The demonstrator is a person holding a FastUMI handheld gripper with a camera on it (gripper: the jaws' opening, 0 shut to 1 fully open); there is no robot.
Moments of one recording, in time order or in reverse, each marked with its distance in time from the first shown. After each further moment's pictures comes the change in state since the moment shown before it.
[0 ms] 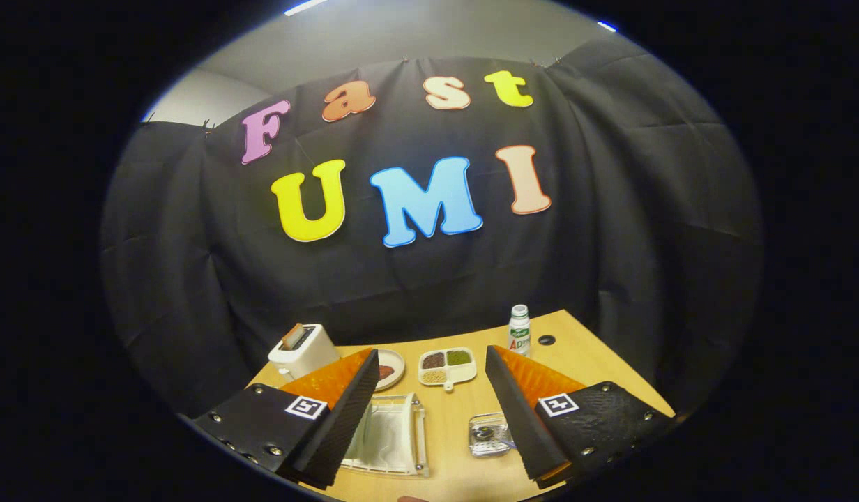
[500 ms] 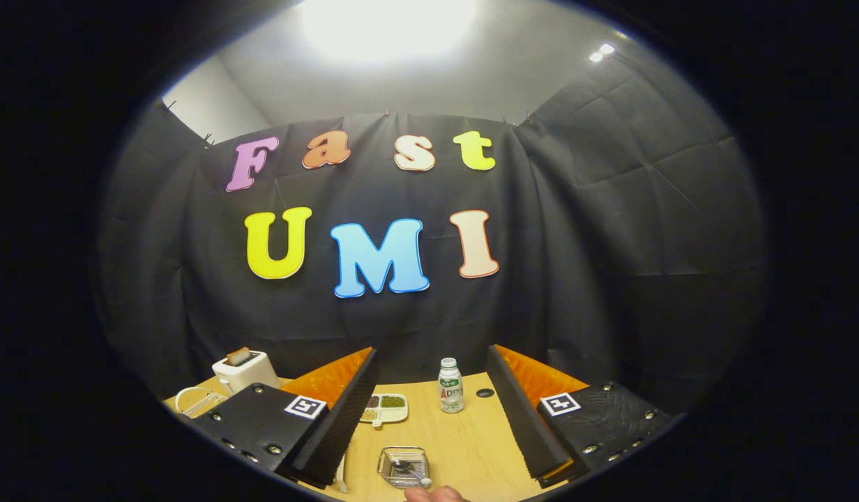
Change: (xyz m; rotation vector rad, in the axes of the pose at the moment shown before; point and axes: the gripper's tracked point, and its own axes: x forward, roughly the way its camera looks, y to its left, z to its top) arm -0.046 -0.113 0.025 -0.100 -0.369 -0.148
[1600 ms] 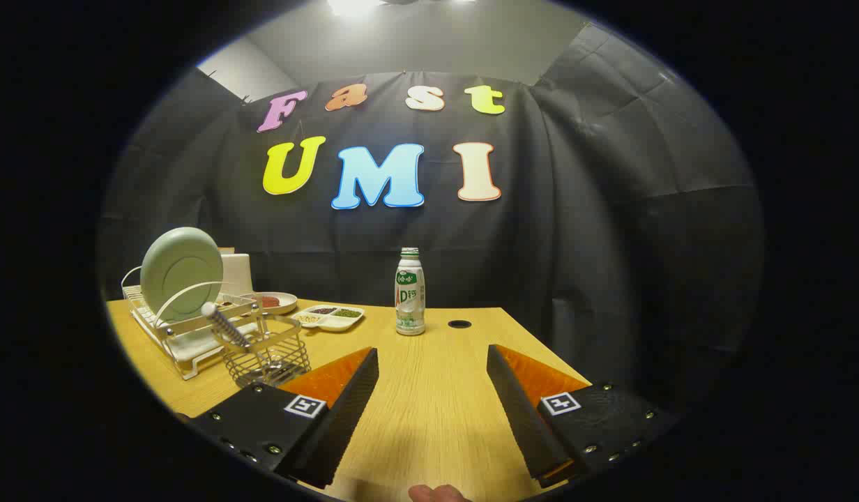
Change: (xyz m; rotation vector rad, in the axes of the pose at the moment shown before) arm 0.058 -0.149 -0.265 -0.079 0.086 0.163
